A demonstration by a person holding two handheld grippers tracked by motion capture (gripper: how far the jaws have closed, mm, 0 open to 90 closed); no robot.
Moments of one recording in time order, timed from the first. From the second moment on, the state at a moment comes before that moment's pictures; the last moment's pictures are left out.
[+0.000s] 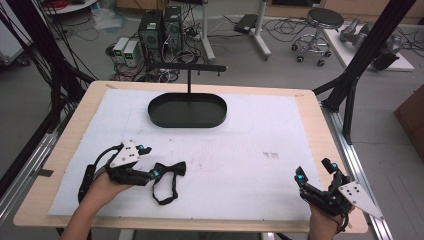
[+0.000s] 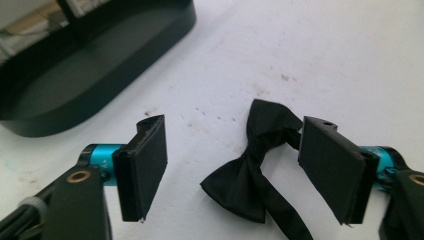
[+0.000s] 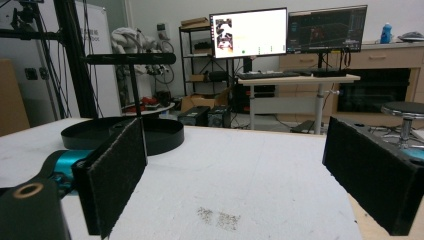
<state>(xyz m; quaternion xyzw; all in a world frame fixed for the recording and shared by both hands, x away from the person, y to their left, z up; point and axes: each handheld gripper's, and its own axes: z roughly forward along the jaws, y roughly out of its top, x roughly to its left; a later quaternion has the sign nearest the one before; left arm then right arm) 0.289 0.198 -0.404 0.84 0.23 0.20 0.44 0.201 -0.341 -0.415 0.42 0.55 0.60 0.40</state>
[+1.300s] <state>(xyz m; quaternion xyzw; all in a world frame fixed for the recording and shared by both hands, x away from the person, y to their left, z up) 0.305 0.161 -0.422 0.90 0.18 0.22 0.34 0.200 -0.338 -0.414 0.42 0.55 0.60 0.40</state>
